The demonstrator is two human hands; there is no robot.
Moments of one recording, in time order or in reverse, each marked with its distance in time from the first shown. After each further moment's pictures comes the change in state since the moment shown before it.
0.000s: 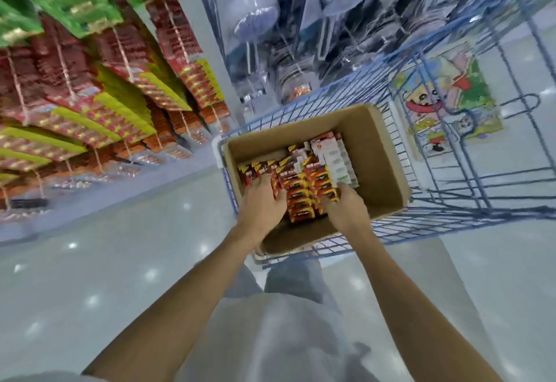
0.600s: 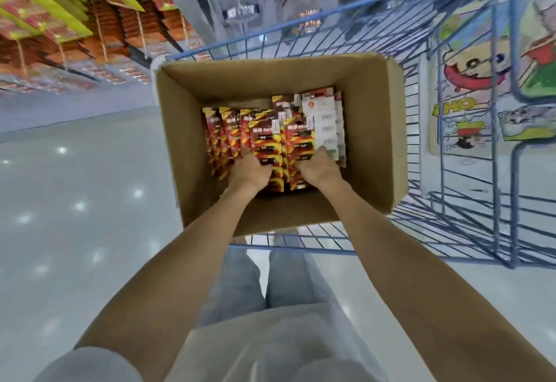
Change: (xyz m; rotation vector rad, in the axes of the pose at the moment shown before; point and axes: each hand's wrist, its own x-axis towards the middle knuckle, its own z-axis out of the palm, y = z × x) left_hand 0.094 -0.006 0.143 -0.168 -0.164 -0.554; right_hand 0.155 0.042 0.034 -0.144 -0.321 0.115
